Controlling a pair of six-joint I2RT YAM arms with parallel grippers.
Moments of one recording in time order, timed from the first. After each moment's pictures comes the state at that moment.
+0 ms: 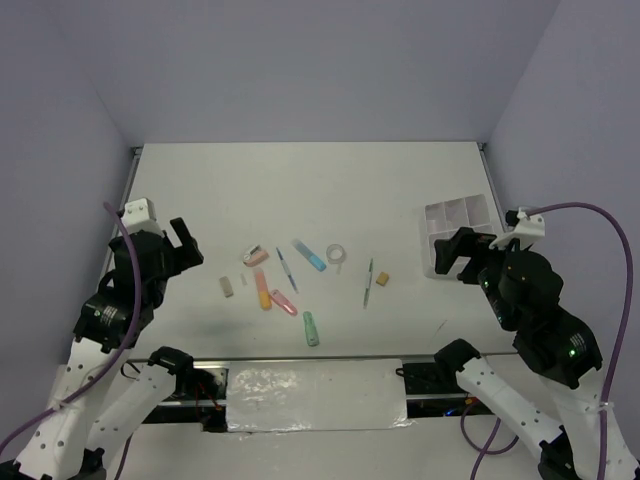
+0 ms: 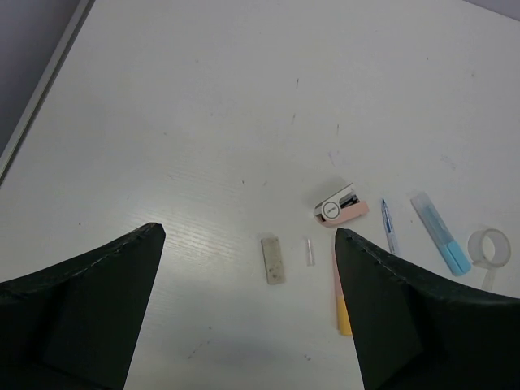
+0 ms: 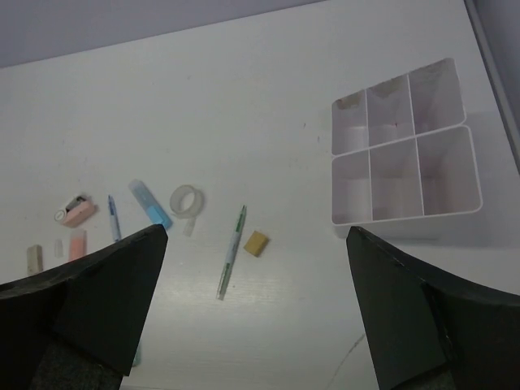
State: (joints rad) left arm -0.31 0.63 0.91 -0.75 -0.46 -0.43; right arm 0.51 0.52 1.12 -0.90 0.43 0.38
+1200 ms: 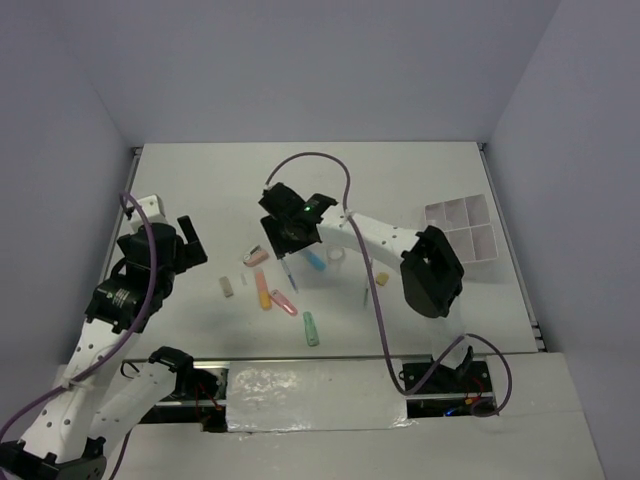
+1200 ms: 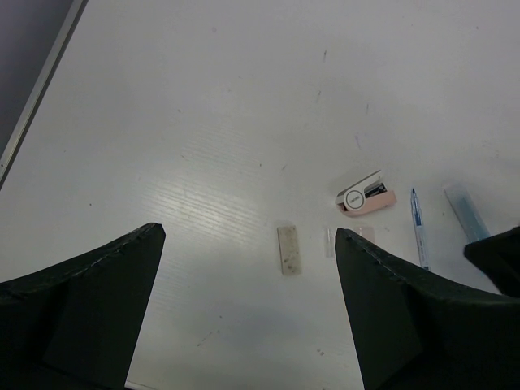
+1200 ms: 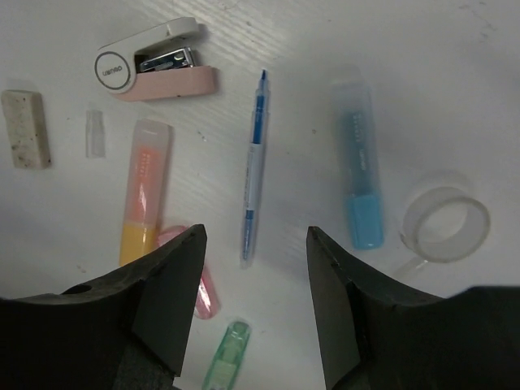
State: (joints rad) left arm -0.31 0.71 0.91 -0.78 -0.50 -0.45; right arm 0.90 1.98 1.70 -0.73 0.16 0.38
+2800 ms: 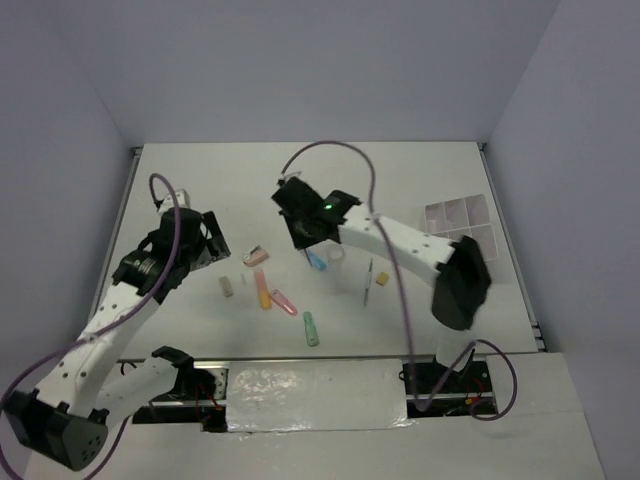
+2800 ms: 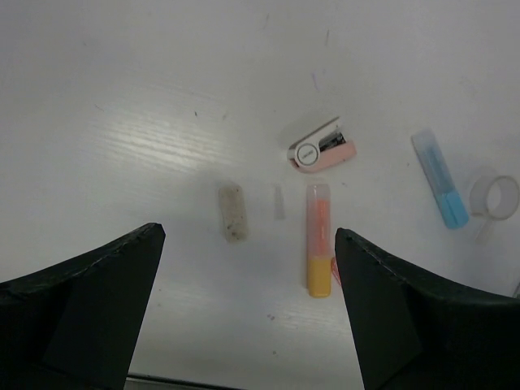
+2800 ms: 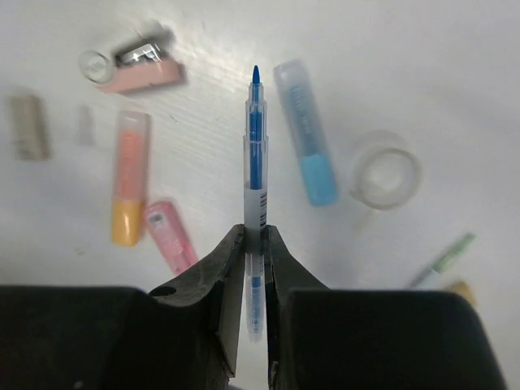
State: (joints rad) left arm -0.32 0.87 0.93 -0.78 -0.35 -0.57; right arm 0.92 1.93 1.68 -0.79 0.25 0.42
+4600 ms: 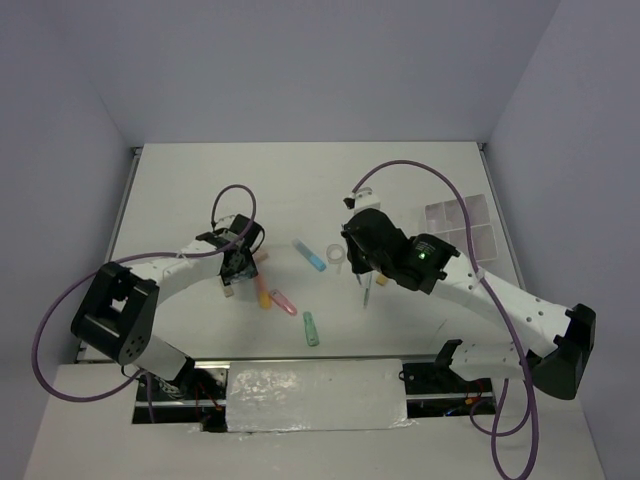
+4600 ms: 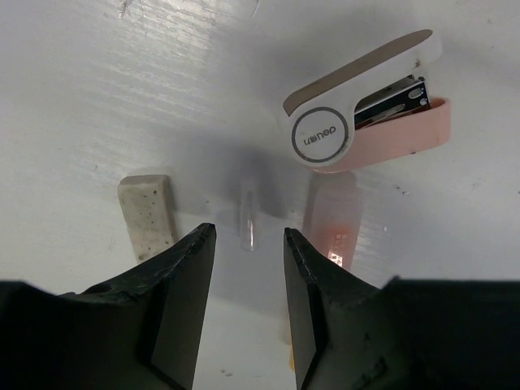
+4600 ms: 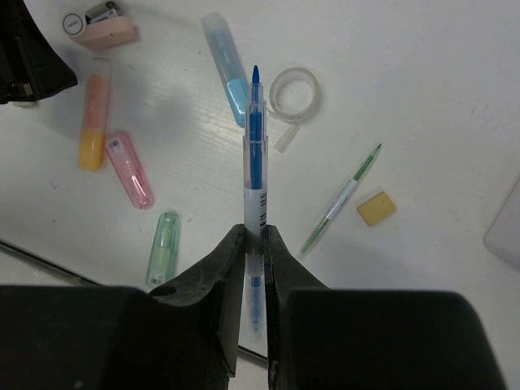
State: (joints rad) left arm -0.46 1.50 0.84 -0.55 -0.31 -0.82; right arm 0.91 1.18 1.13 -0.72 0.35 0.43
